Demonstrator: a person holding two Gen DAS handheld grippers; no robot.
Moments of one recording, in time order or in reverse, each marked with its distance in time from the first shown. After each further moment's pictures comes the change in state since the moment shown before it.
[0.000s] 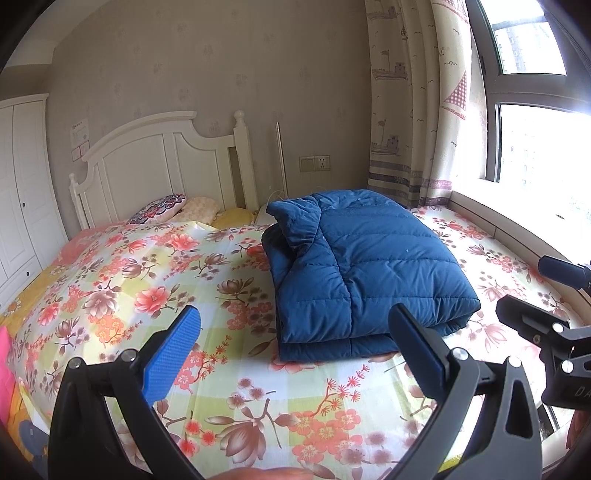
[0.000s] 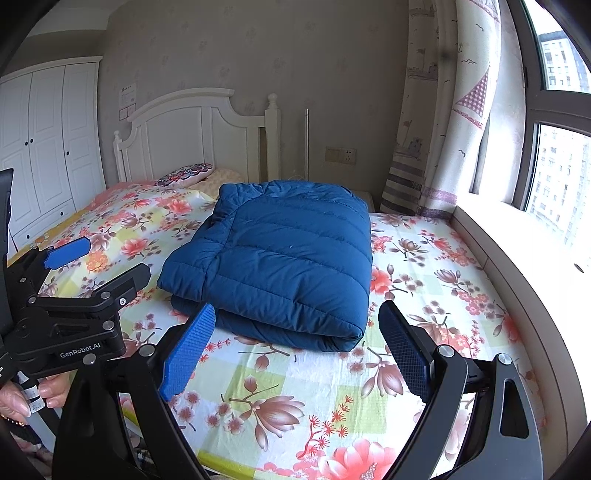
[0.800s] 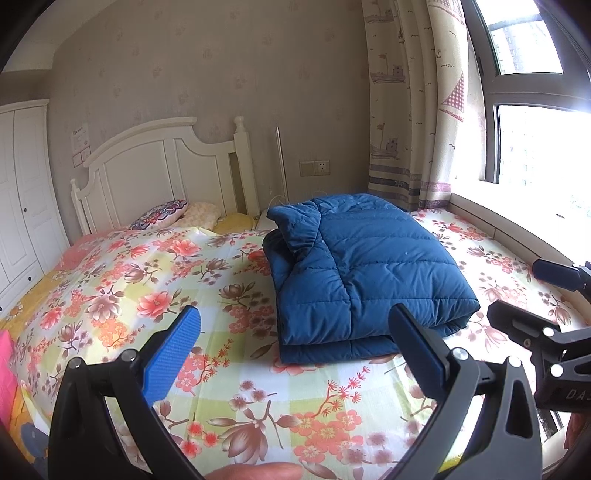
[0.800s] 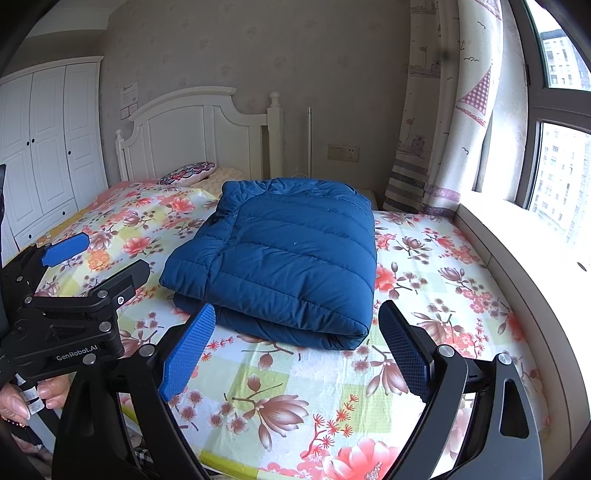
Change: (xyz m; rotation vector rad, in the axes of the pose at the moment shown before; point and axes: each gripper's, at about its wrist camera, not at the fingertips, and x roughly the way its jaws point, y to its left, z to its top) left arm -0.004 0.000 -0.001 0.011 -0.028 0.007; right arm 0.002 0.003 -0.003 -0.001 0.002 0.009
